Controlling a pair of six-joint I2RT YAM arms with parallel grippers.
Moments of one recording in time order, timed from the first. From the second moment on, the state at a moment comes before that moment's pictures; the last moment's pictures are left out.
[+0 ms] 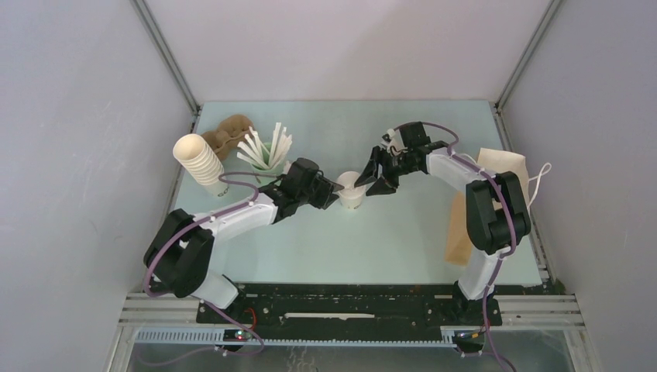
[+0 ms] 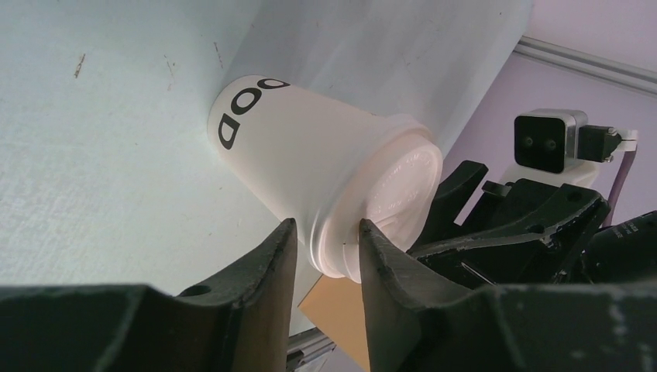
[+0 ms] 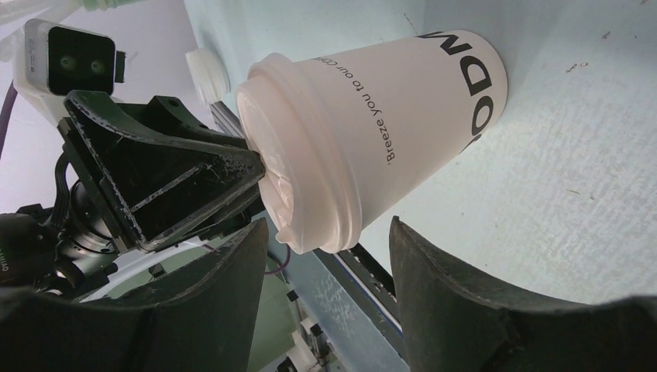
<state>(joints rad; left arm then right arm) -0.66 1.49 0.88 -0.11 -0.05 -1.57 0.31 1.82 1.27 -0.47 -0.83 0.62</state>
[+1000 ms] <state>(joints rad) -0.64 1.50 0.87 -0.08 -0.01 -1.50 0.27 1.85 1.16 -0.29 -0.93 0.72</state>
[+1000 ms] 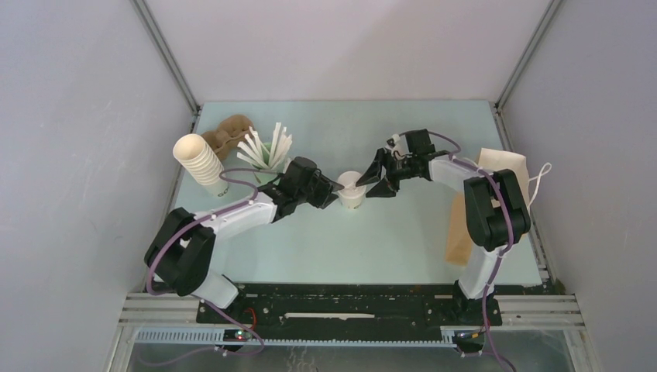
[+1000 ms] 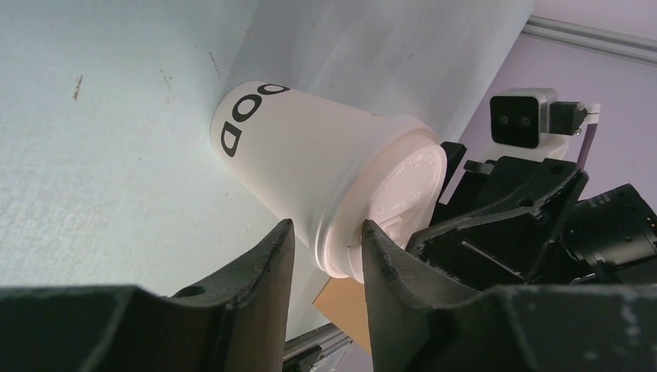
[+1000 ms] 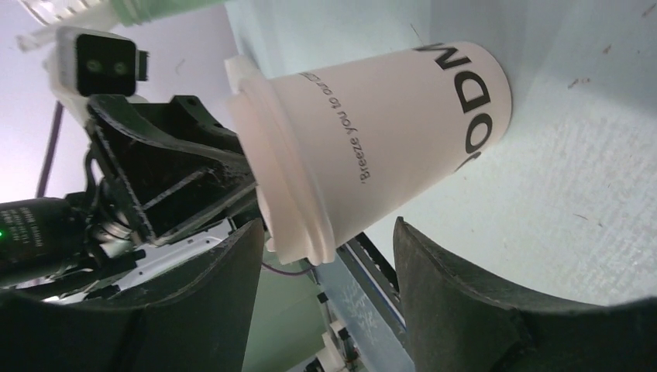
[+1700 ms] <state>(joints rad) -0.64 1.53 0.89 -0.05 0.04 -1.45 0.22 1.88 1.11 -0.13 -0.99 0.80</state>
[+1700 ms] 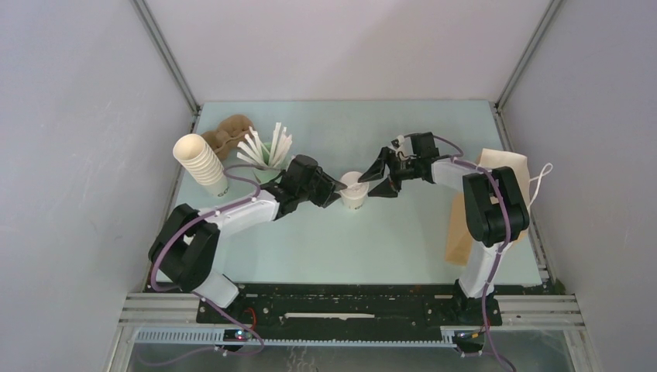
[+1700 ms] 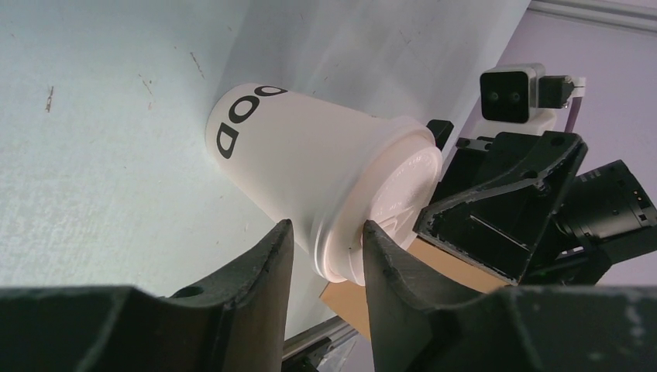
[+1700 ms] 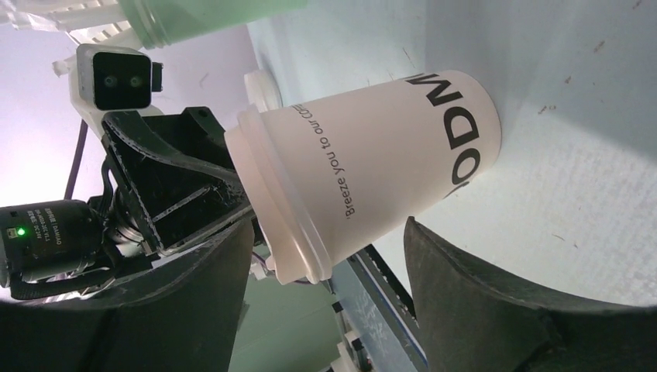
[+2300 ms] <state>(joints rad) -0.63 1.55 0.91 -0.06 0.04 -1.43 0.22 1.98 1.20 -0.11 -0.99 0.84</state>
